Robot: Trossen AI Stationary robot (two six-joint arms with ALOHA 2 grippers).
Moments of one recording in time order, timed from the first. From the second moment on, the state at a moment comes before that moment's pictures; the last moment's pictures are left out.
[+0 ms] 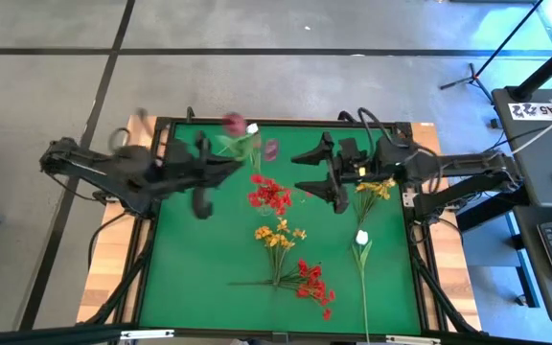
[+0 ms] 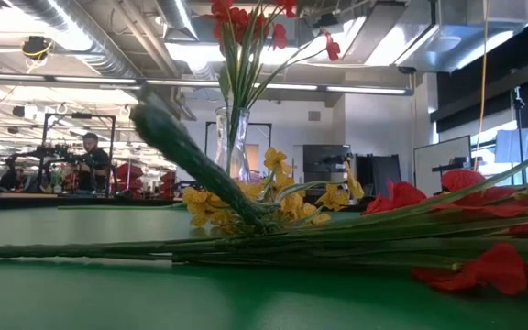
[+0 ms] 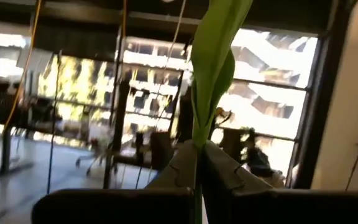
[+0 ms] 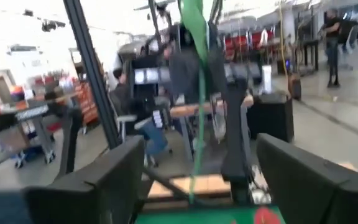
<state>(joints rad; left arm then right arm) -0.30 1.06 1.11 0.24 -0.50 -0.03 0.08 1.27 1.24 0.16 -0.07 0.20</state>
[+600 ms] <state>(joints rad) -0.47 0.95 0.56 1.06 -0.67 0.40 0.41 1.14 1.15 -0.18 0.46 0.03</state>
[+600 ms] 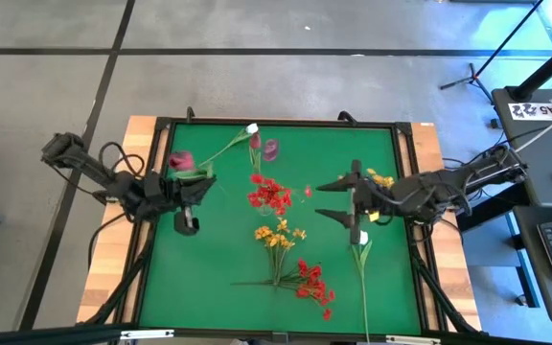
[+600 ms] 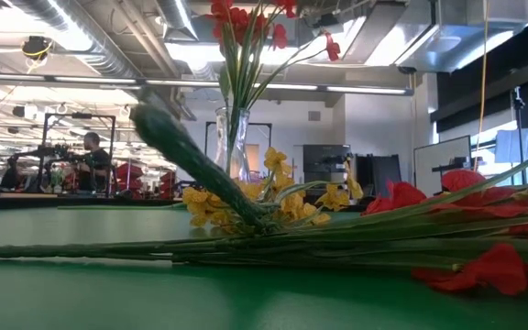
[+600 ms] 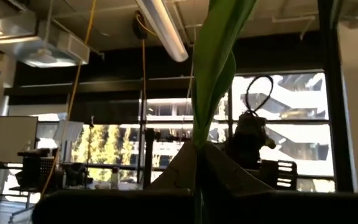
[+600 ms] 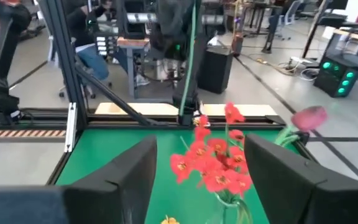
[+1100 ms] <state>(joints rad) -0.08 1.09 0.39 1.22 -0.47 0.14 0.40 0.91 0.70 0.22 0.51 0.05</state>
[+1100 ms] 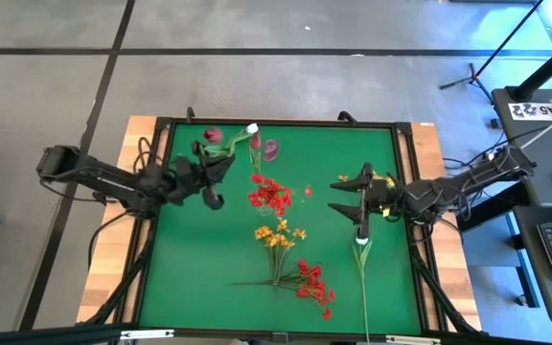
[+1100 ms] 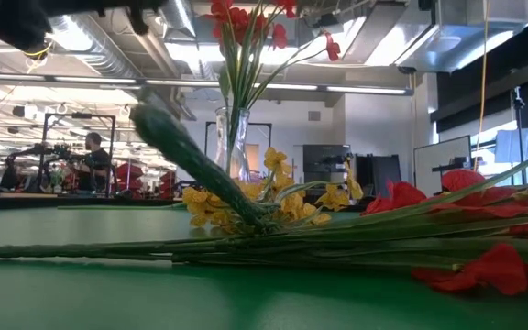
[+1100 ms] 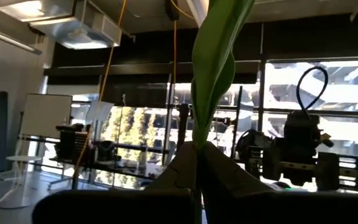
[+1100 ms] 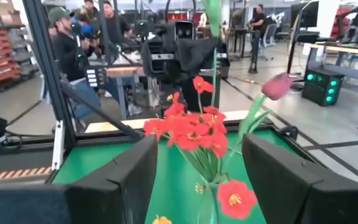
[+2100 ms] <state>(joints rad) 0.03 1.35 0.39 1.28 -0.30 -0.03 0.40 0.91 0.68 0.24 0.51 0.10</state>
